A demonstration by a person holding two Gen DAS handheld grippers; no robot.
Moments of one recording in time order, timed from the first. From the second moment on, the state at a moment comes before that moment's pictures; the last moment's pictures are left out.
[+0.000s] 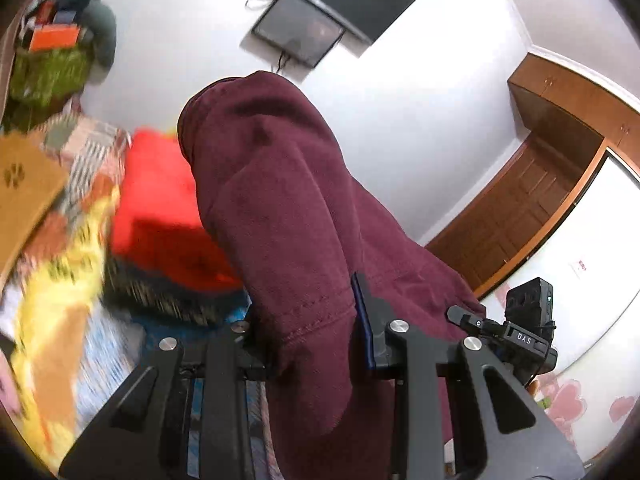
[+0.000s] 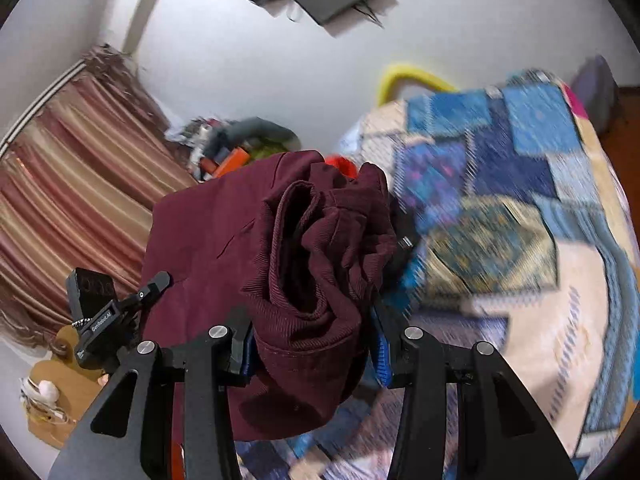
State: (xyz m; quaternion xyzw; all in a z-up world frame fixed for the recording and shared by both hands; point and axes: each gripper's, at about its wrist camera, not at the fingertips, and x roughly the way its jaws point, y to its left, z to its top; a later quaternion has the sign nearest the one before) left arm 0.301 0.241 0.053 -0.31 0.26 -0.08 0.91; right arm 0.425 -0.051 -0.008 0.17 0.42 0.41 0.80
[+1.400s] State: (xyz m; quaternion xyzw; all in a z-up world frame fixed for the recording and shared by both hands) left arm 0.362 0.359 0.030 -0.22 0.32 0.08 0.92; right arm 0.466 0.061 -0.009 0.05 0.36 0.36 0.86
